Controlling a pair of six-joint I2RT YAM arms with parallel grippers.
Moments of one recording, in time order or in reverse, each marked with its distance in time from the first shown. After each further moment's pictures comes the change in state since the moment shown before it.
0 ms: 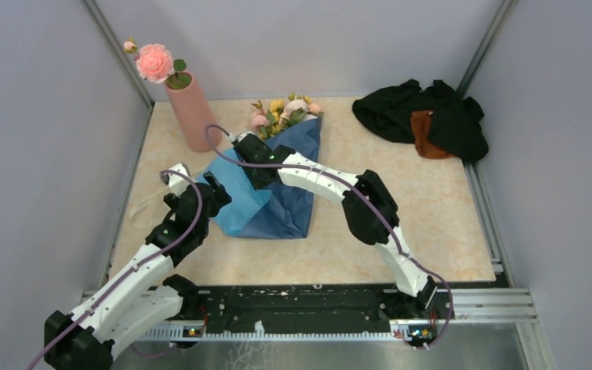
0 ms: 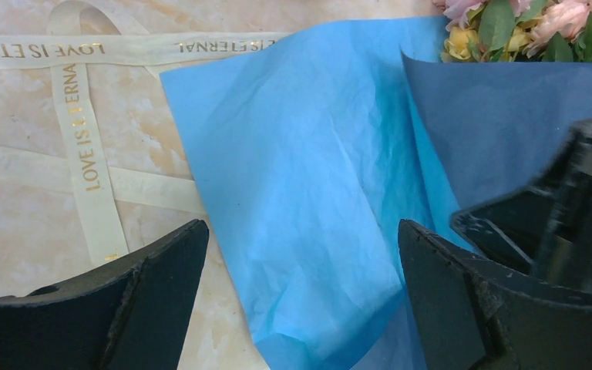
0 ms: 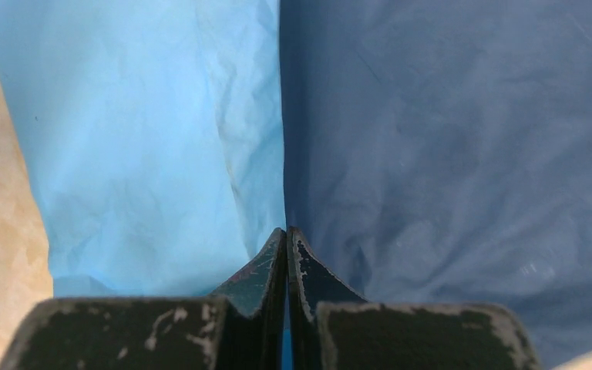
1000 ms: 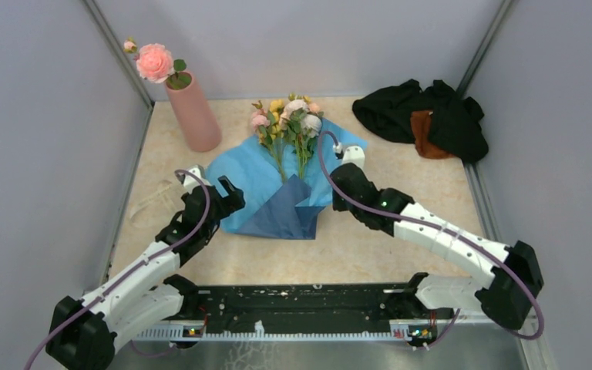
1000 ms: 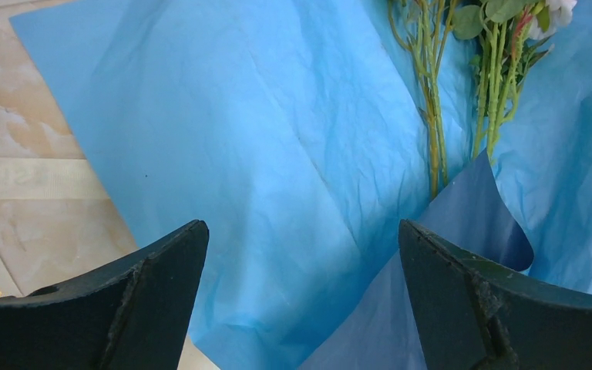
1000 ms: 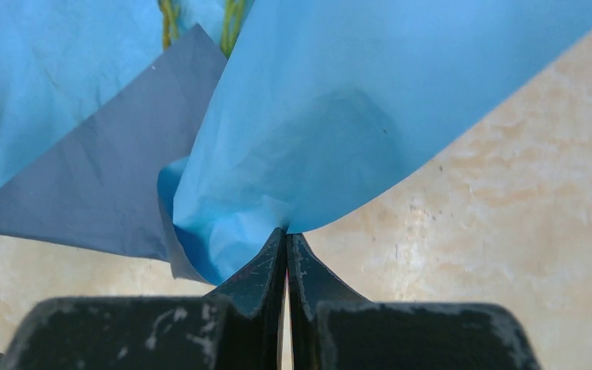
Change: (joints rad) left arm 0.000 0.075 -0.080 0.193 0.229 0.003; right arm -0.095 -1.055 -1.025 0.154 0.264 0.229
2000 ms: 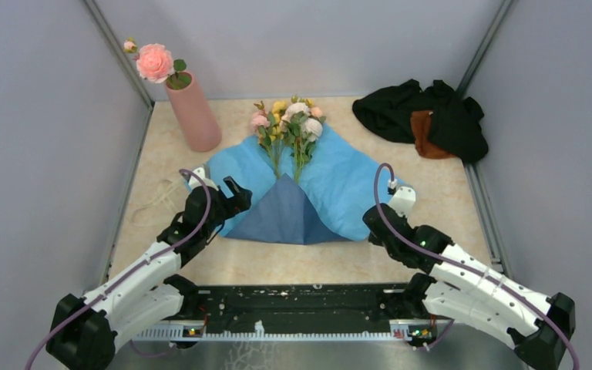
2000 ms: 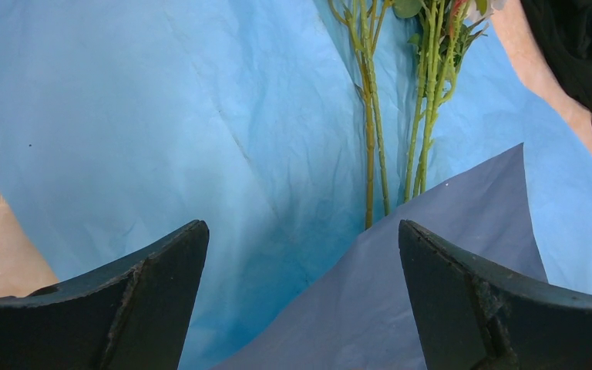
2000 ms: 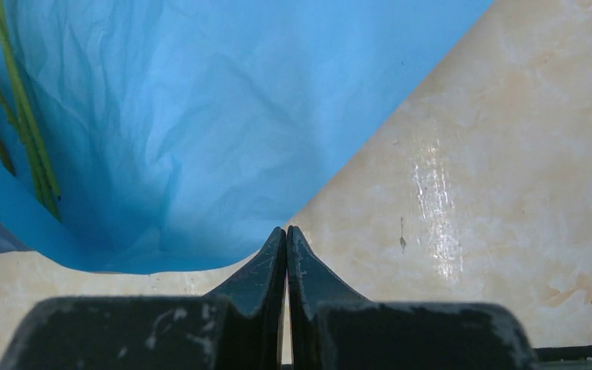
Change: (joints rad) left arm 0.000 0.006 -0.031 0.085 0.141 -0.011; right arm 0.007 -0.465 -0.356 -0.308 0.154 0.396
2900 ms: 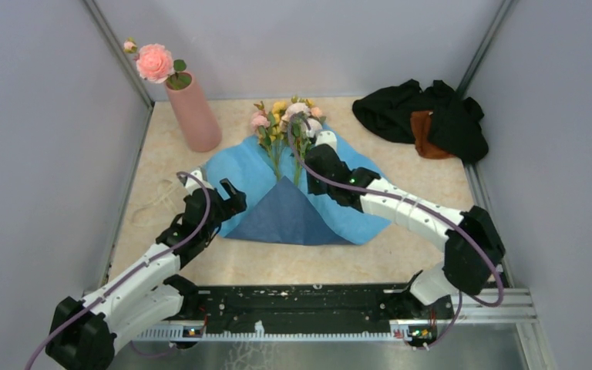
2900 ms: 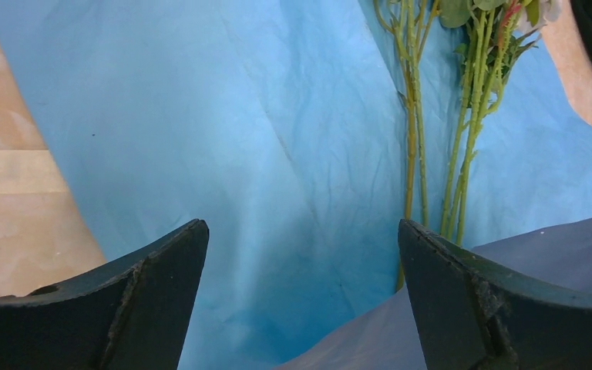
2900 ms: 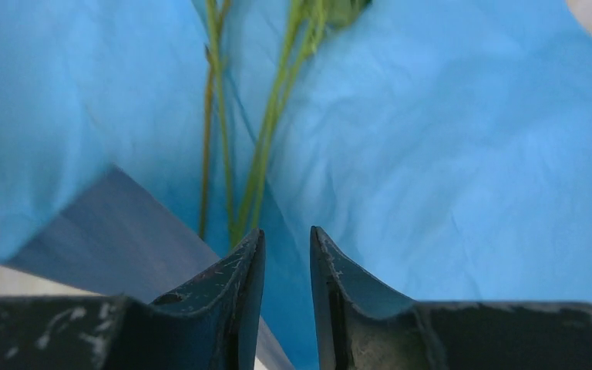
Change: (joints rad) left arm 0.000 -0.013 -0.008 -0.045 -0.078 0.008; right arm -0.021 0.688 0.476 0.385 -0.219 -0.383
